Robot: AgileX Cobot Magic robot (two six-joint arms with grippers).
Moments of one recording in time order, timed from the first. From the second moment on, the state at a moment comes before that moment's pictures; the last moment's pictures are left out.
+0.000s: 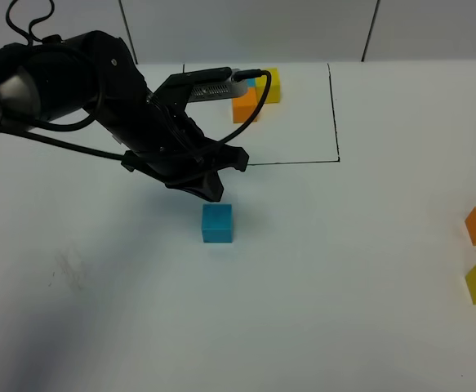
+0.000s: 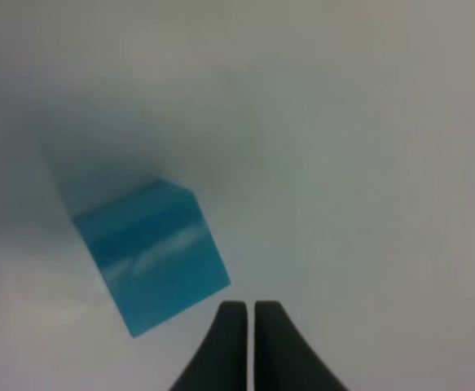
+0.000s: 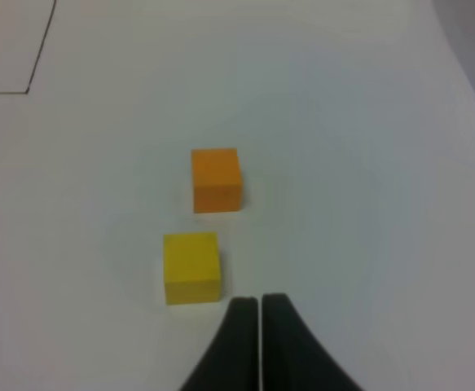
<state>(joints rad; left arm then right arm) -0.46 1.95 -1.38 -0.45 0.79 0.05 -0.07 -0.01 -0.50 -0.06 1.07 -0.03</state>
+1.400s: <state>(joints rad) 0.03 1.14 -0.69 -0.10 0.75 -0.17 -0.07 -0.01 -0.50 -0.06 1.07 -0.03</state>
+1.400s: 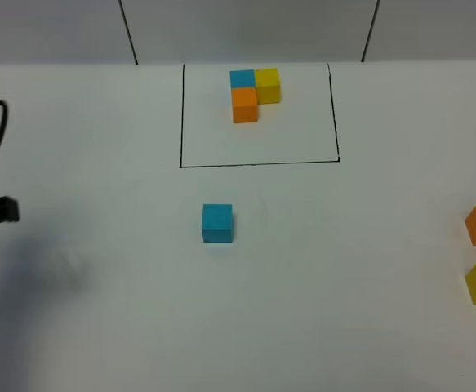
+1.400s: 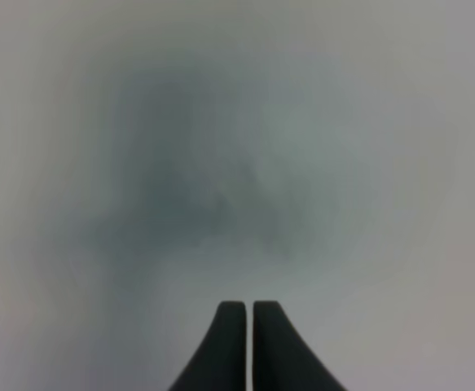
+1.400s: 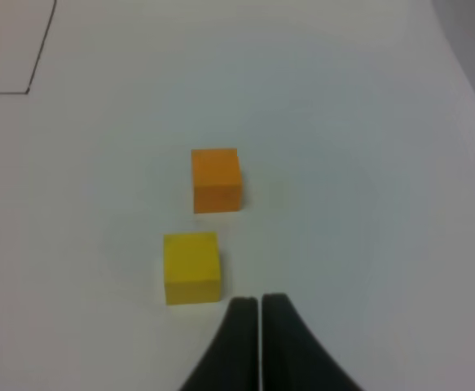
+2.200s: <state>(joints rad) 0.25 0.43 -0.51 -0.05 1.07 -0.09 -0.07 -0.01 -0.50 -0.06 1.07 -0.03</state>
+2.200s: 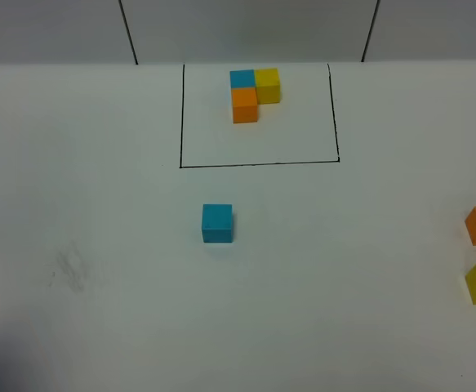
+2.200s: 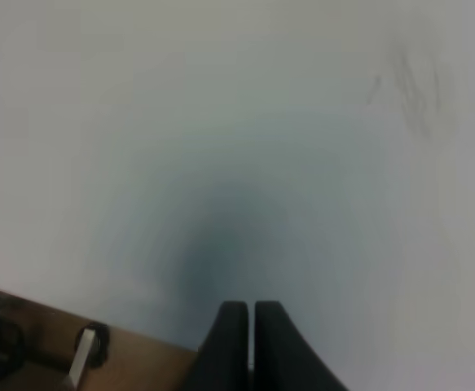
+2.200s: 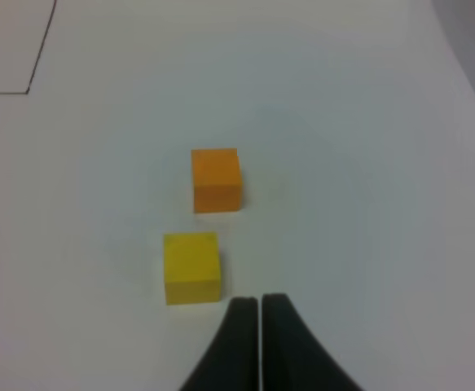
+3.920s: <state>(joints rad) 0.05 -0.01 -0.51 -0.05 1.06 -0.09 -0.07 -0.01 -0.50 -0.06 1.07 -0.03</state>
